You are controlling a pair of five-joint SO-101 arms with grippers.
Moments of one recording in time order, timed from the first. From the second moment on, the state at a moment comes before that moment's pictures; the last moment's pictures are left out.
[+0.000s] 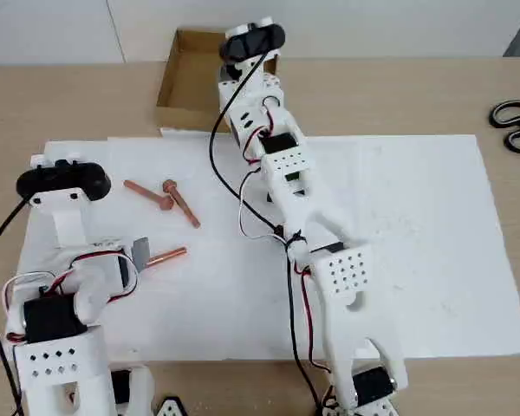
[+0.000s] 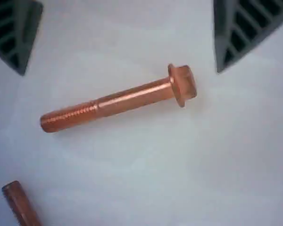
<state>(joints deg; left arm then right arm) -14.1 -59.9 47.9 80.2 3.9 -23.0 57.1 -44.3 7.5 -6.4</state>
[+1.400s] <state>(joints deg) -14.1 -59.9 47.9 80.2 3.9 -19.3 49.6 -93.9 68.6 -6.4</state>
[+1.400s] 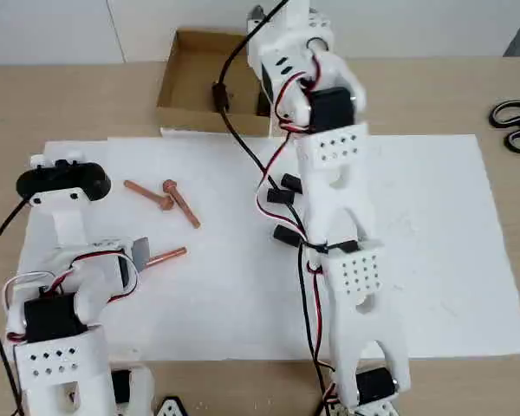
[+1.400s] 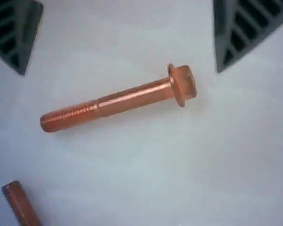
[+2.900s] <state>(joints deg) -14.1 -59.9 47.9 80.2 3.9 -18.8 -17.1 8.4 79.6 -6.4</state>
